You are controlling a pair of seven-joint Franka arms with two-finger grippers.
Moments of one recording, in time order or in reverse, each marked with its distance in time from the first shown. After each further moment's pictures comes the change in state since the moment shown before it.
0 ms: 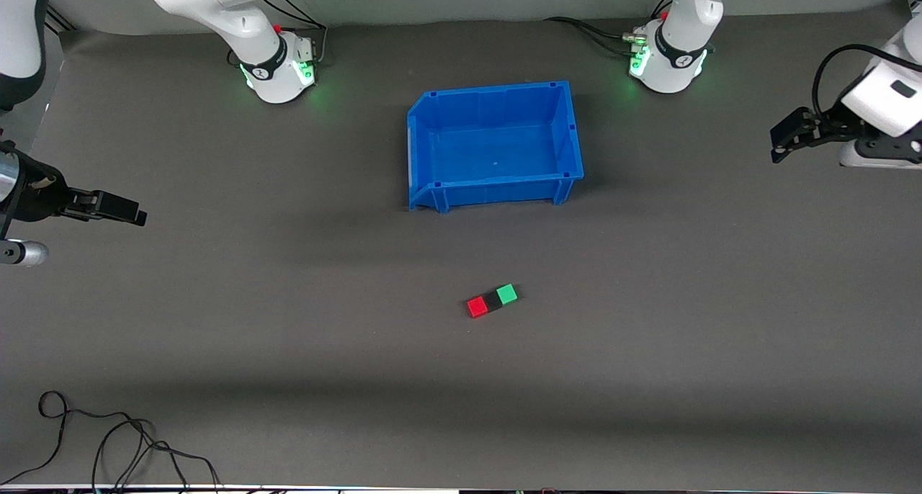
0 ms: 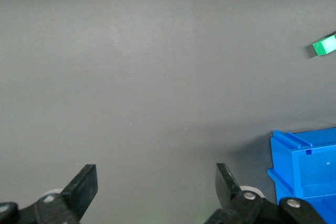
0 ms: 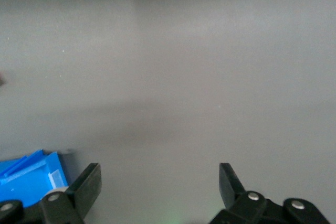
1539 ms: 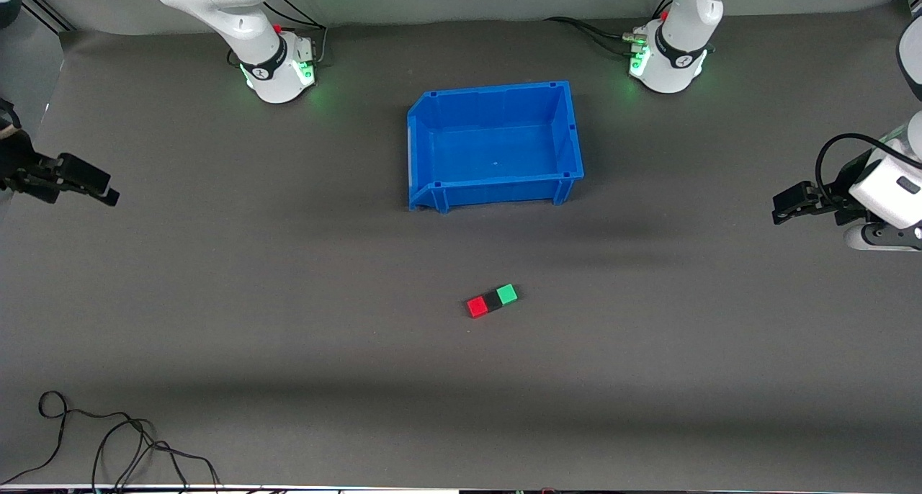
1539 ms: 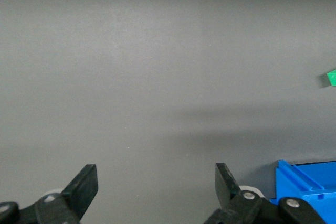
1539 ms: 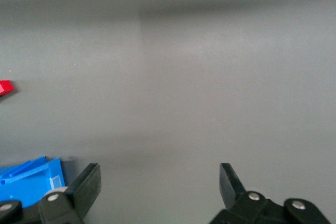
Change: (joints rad) left arm 0.053 0.201 -0.016 0.092 -0.017 0.081 -0.014; right arm -0.240 -0.144 0.266 -0.066 -0.054 0.038 -0.002
